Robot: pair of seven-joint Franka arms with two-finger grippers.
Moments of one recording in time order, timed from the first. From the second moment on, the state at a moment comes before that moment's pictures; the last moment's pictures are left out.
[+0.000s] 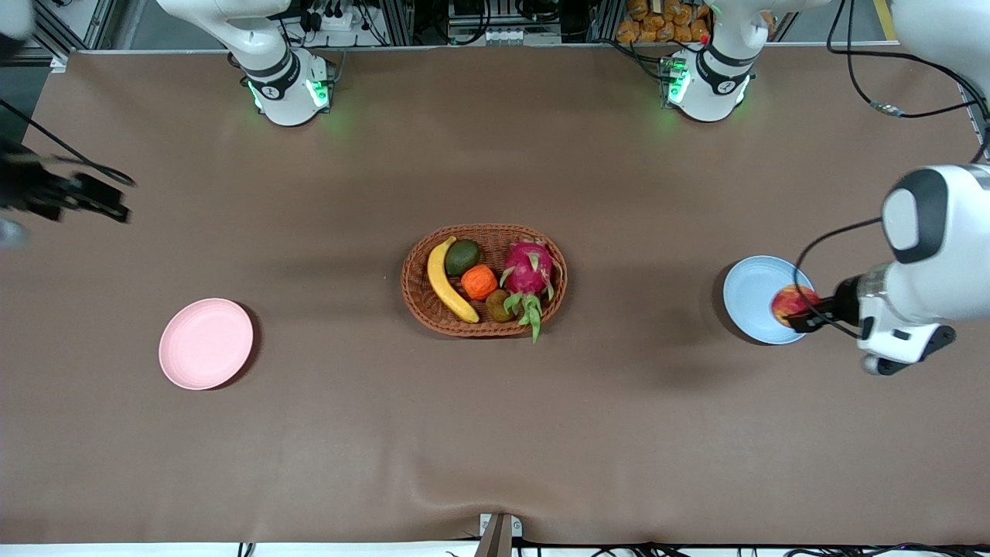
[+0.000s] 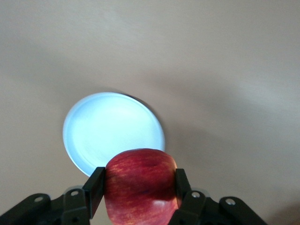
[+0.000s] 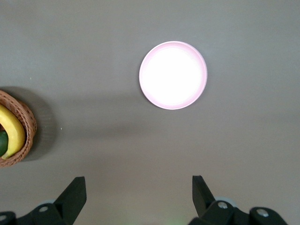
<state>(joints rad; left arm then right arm) 0.01 0.40 0.04 -1.63 -0.05 1.89 -0.35 0.08 0.09 -0.09 -1.53 0.00 1.51 0.00</state>
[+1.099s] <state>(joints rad) 0.09 0.39 0.03 -2.01 -0.05 2.34 -0.20 0.40 0.46 -0.08 -1.53 0.16 1.79 0.09</state>
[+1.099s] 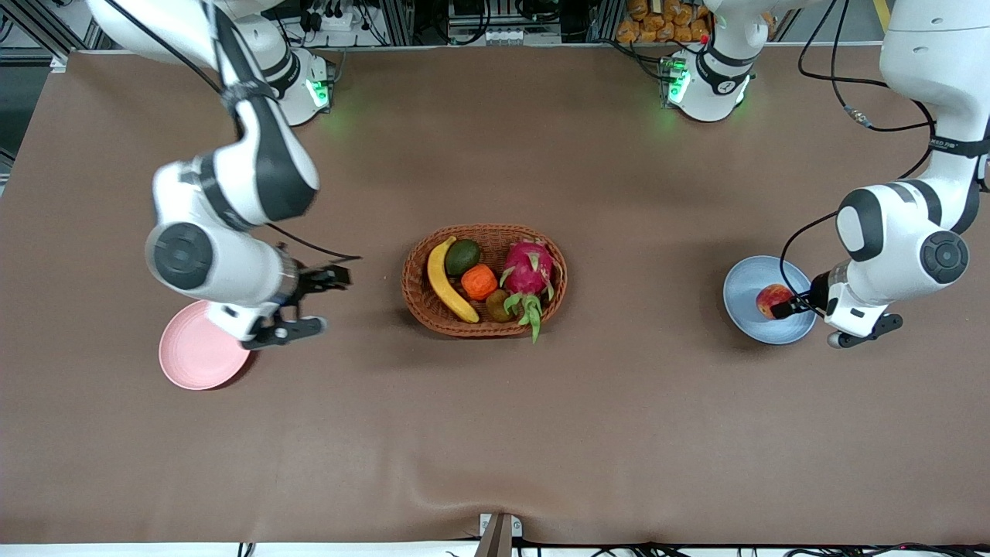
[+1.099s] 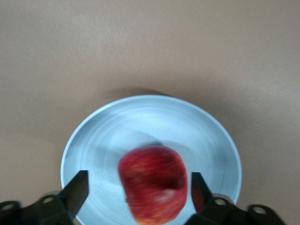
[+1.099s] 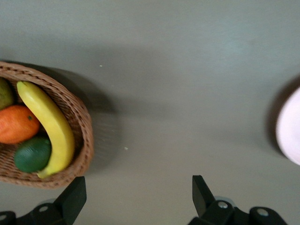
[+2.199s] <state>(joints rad) 0.08 0.12 -0.02 -1.46 -0.01 1.60 -0.19 0.62 0.61 -0.08 -1.64 0.18 2.05 0.43</state>
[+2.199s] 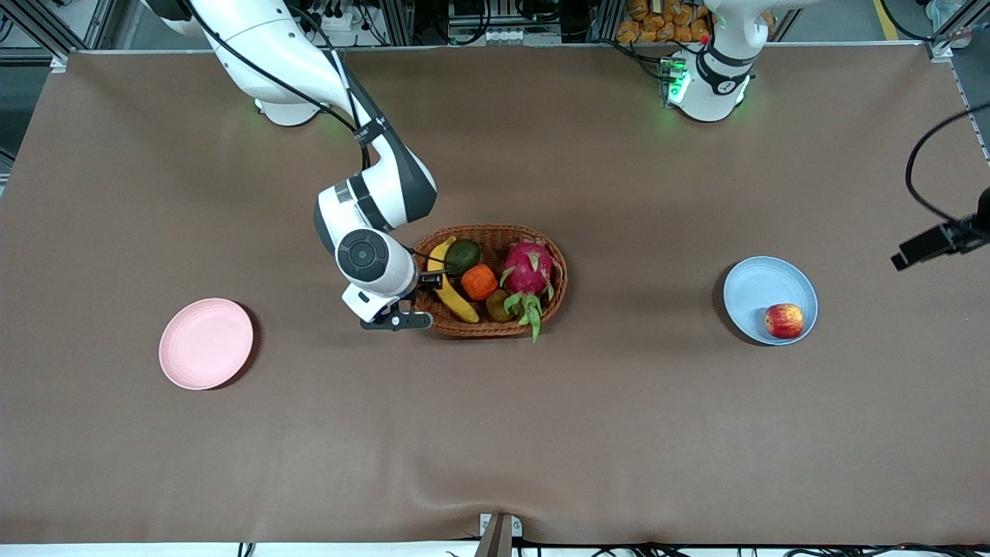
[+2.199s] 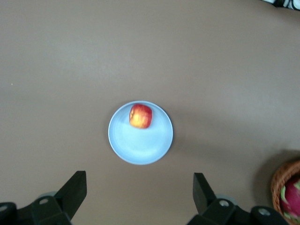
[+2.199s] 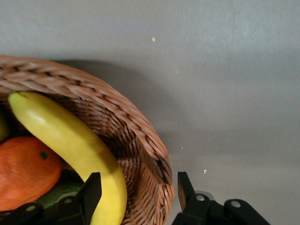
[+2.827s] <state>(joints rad) 0.08 0.03 -0.05 -1.46 -0.01 1.51 -0.19 0.66 0.61 -0.08 -1.66 0.18 2.06 0.53</state>
